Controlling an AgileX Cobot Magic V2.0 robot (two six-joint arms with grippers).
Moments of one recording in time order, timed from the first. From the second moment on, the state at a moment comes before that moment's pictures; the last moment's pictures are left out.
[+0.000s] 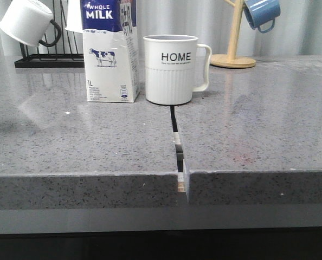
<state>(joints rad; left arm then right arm) -0.29 1.10 -0.67 -0.40 -0.27 0.38 0.03 0.39 -0.35 -0.07 0.20 0.11</state>
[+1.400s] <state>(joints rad) -0.11 0.27 -0.31 -0.15 0.09 0.07 0.03 0.39 -0.35 -0.07 0.20 0.11</state>
